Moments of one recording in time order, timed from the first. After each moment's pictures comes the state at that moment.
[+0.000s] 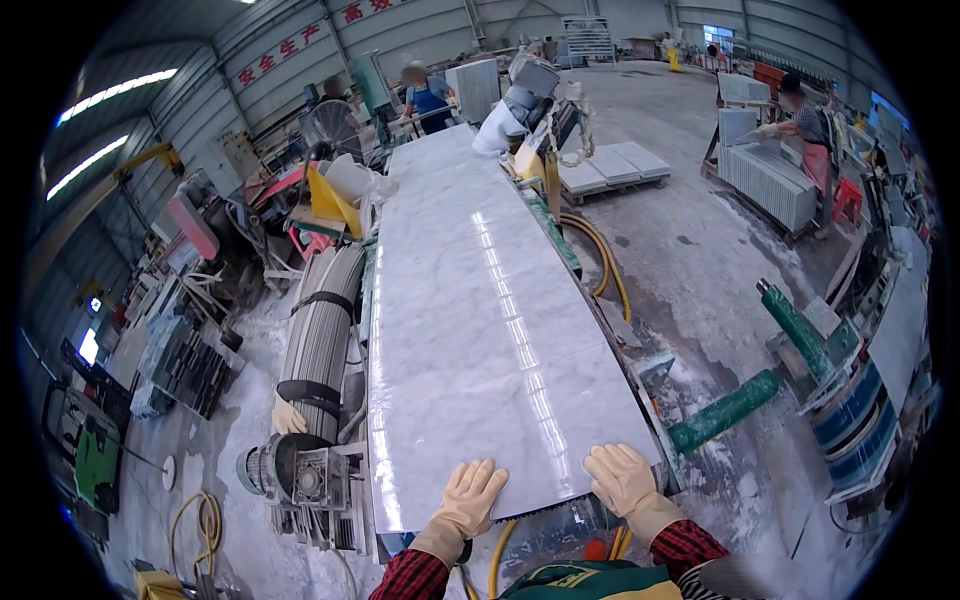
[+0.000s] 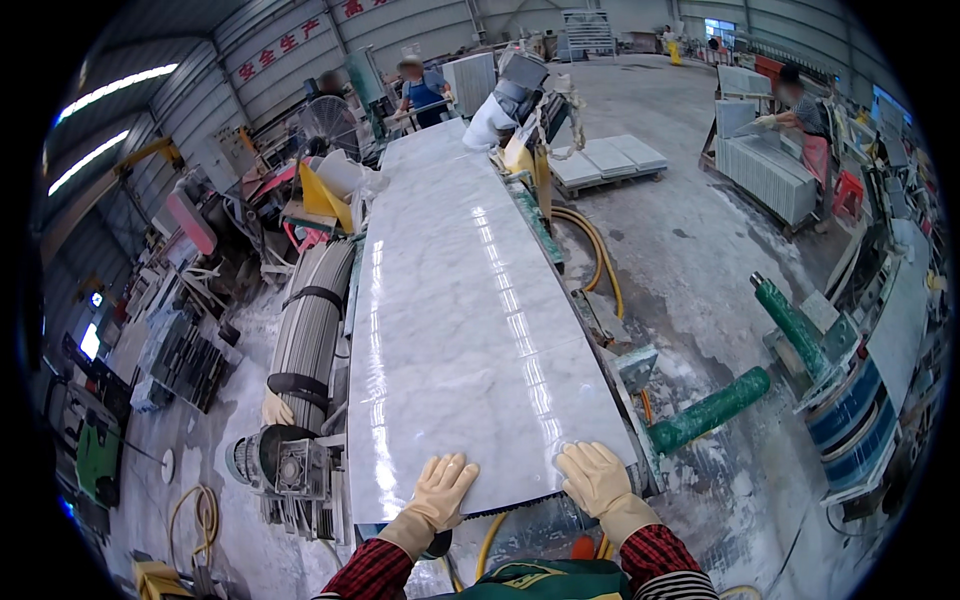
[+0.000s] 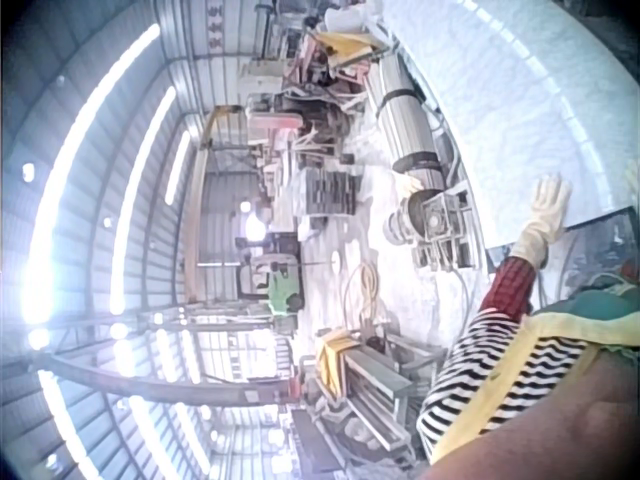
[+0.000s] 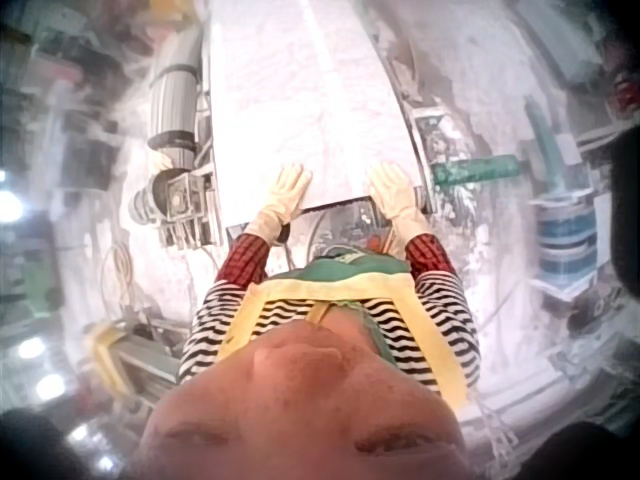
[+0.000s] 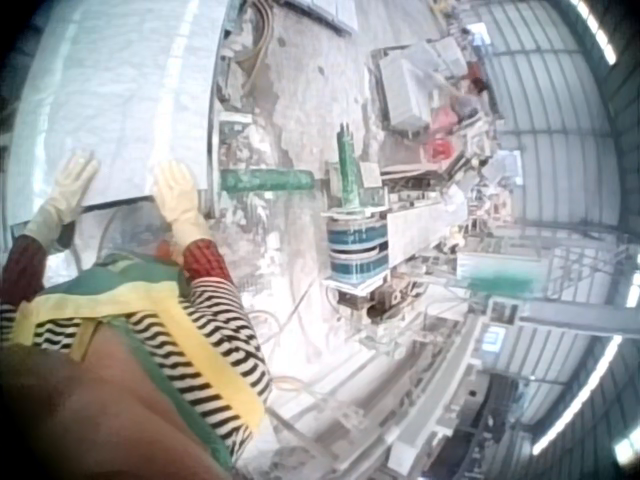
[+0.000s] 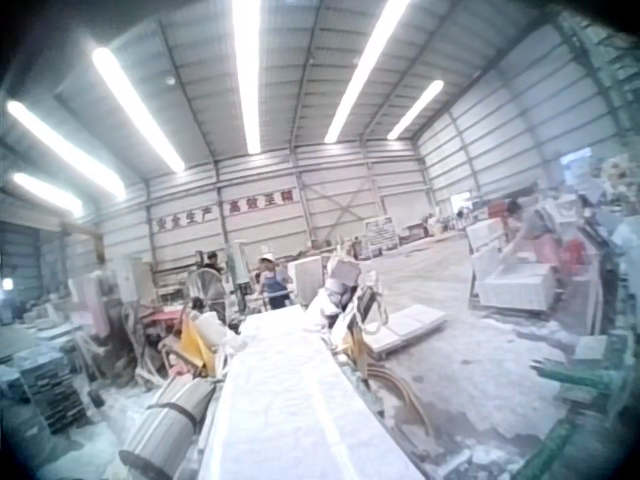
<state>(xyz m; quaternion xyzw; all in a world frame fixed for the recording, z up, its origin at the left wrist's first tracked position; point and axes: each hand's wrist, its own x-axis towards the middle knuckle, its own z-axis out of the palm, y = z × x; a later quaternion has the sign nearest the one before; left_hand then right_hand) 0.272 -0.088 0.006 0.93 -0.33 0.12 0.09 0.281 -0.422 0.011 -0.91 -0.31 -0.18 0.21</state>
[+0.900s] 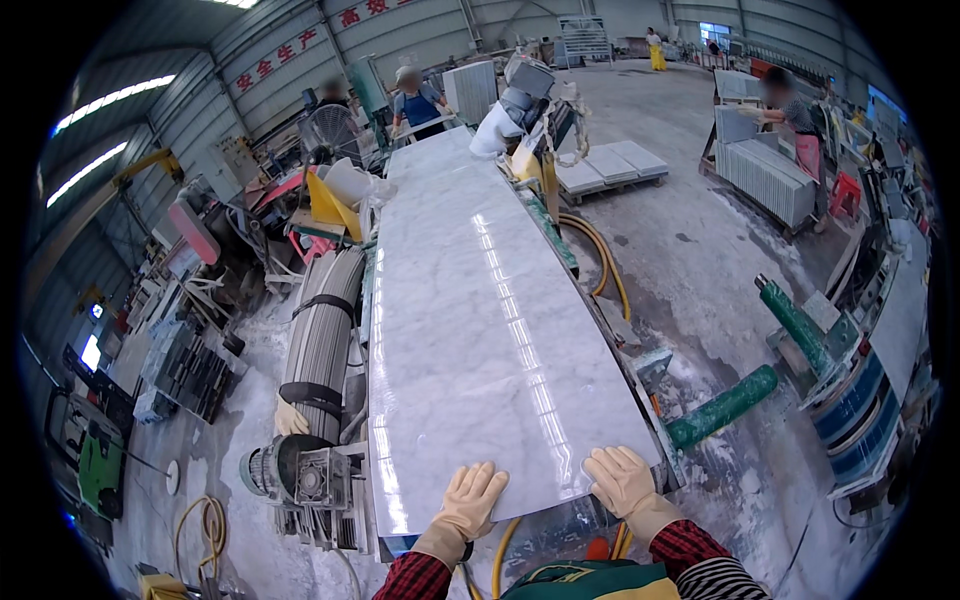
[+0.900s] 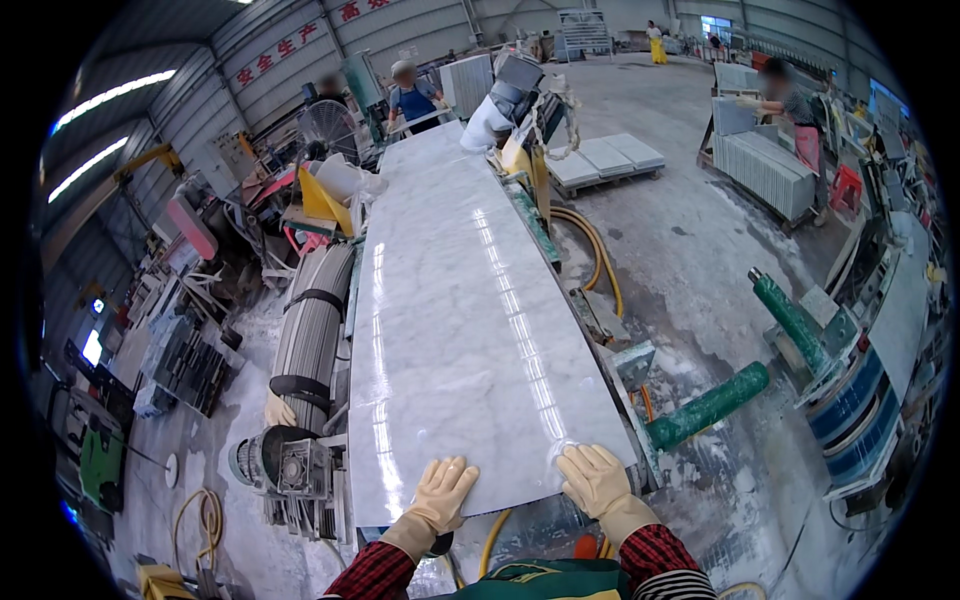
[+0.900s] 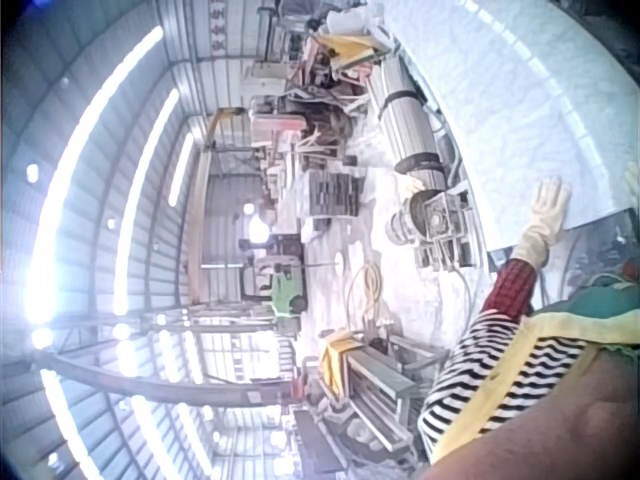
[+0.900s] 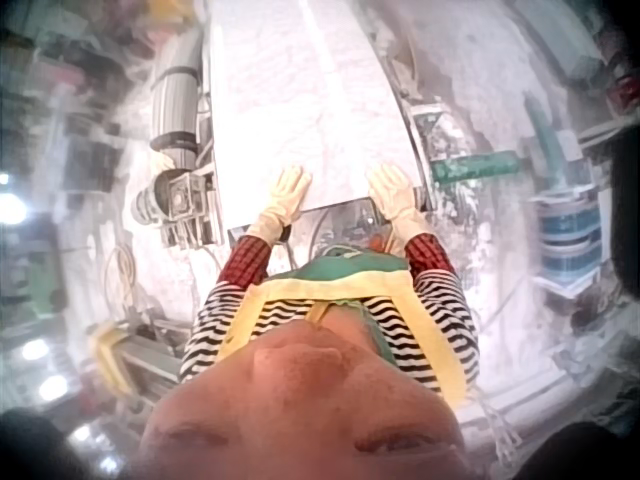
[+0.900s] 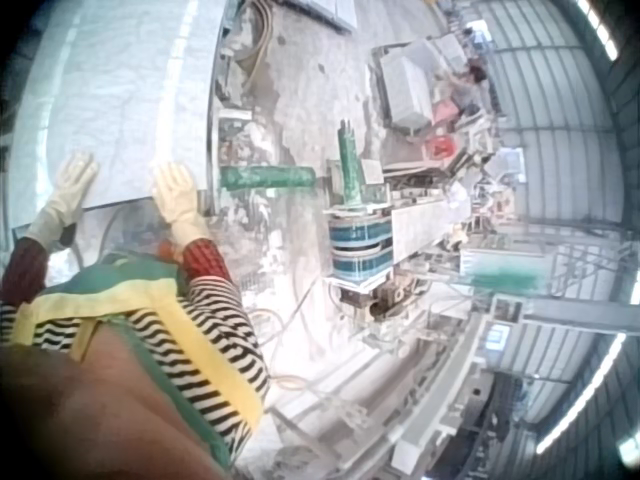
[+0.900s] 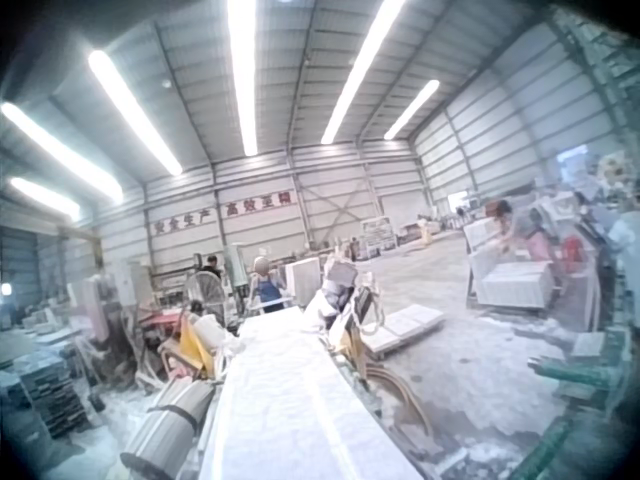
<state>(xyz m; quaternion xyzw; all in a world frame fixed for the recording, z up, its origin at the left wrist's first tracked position) 0.260 -0.090 0.006 0.94 -0.33 0.11 0.08 0.271 -0.425 0.007 -0.90 -0.31 -0.22 0.22</state>
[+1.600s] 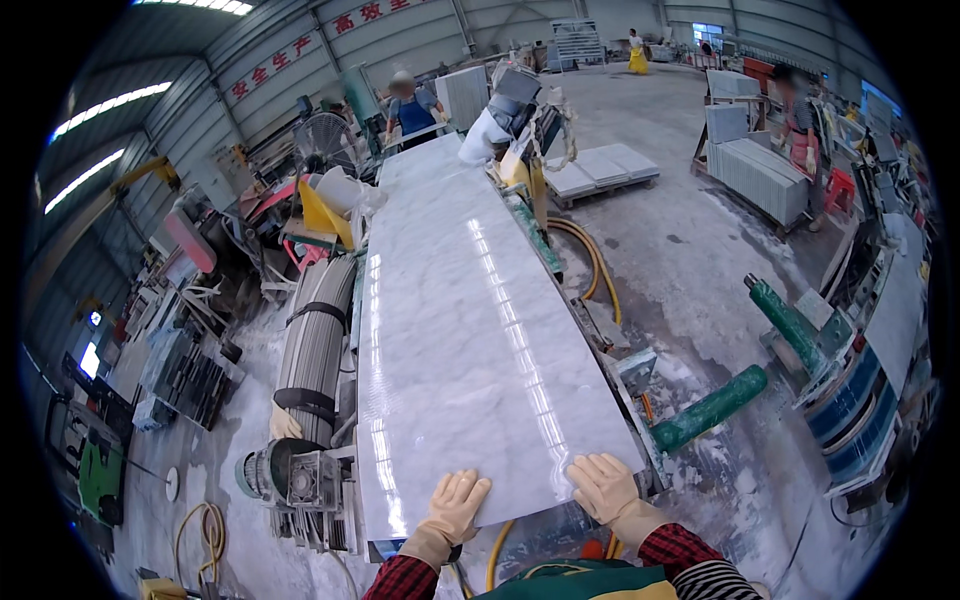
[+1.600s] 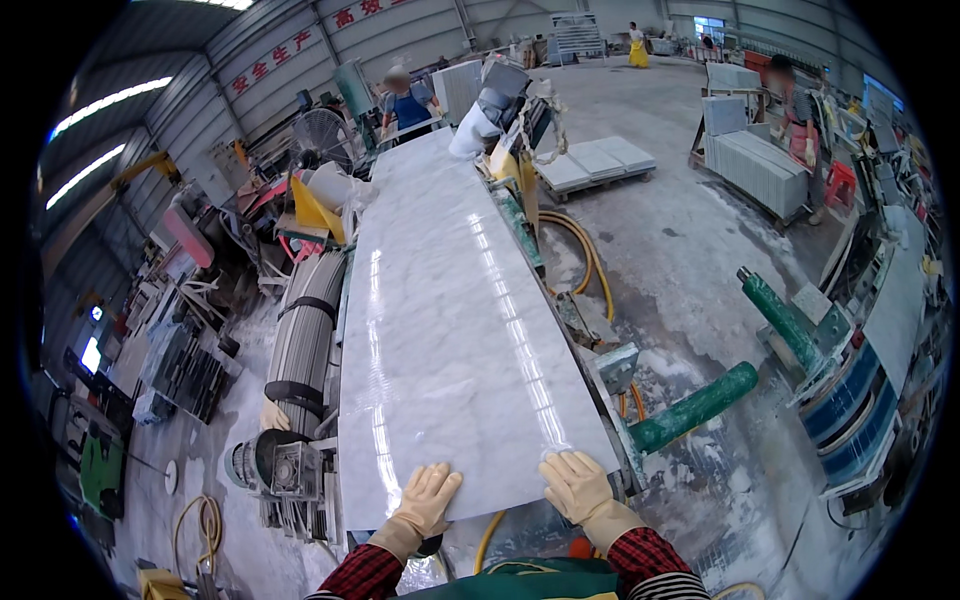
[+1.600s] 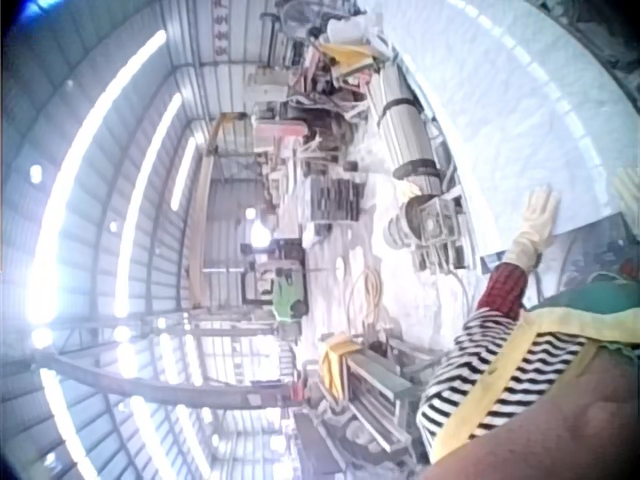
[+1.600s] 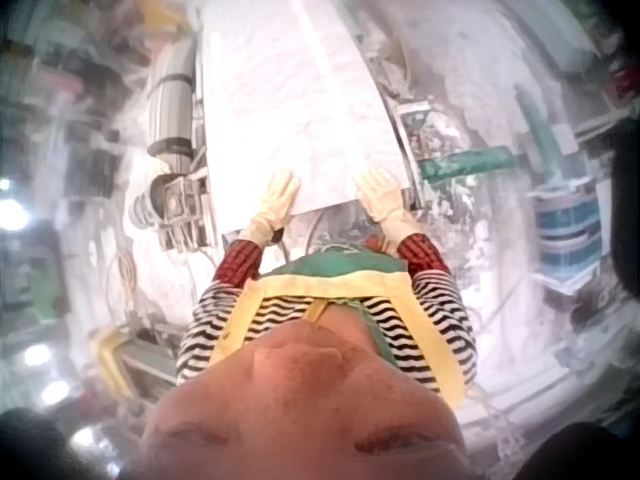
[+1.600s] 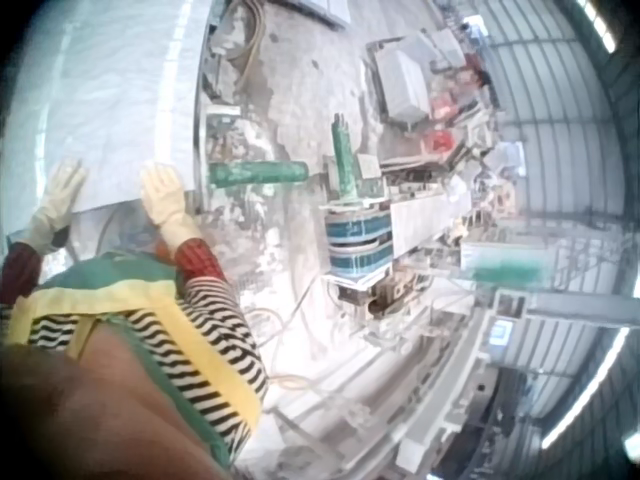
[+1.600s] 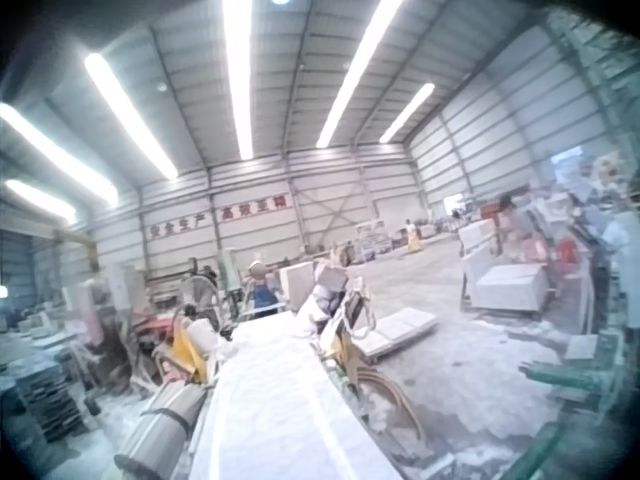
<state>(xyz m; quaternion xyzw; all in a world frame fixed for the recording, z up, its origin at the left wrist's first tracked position) 0.251 -0.096 0.010 0.94 -0.32 0.07 0.09 0.261 -0.433 0.001 -0.89 -0.31 -0.22 0.24</state>
